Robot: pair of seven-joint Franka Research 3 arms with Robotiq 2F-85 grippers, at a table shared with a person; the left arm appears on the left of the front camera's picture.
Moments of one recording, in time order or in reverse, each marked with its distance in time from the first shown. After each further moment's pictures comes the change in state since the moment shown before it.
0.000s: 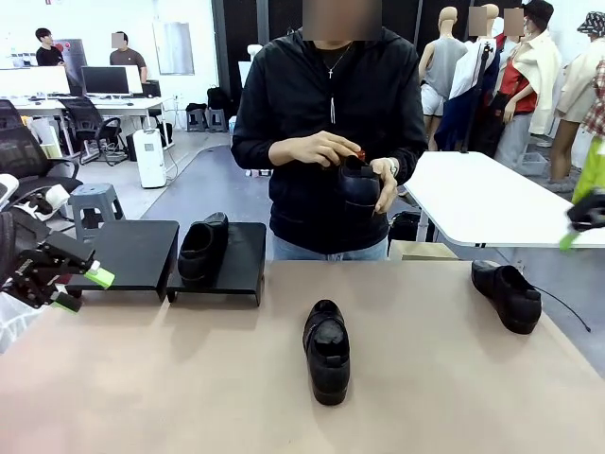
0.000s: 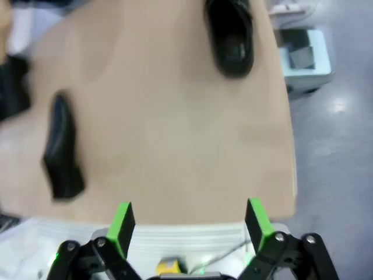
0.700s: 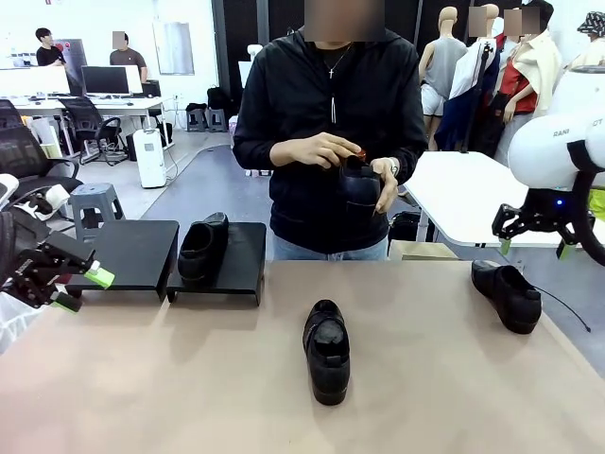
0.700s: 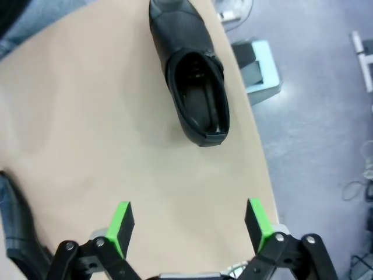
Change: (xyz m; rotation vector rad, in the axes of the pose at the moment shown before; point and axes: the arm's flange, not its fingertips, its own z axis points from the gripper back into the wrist) left arm 0.000 0.000 0.000 0.000 0.000 0.000; right arm 0.071 0.044 -0.085 -0.278 -0.007 -0.072
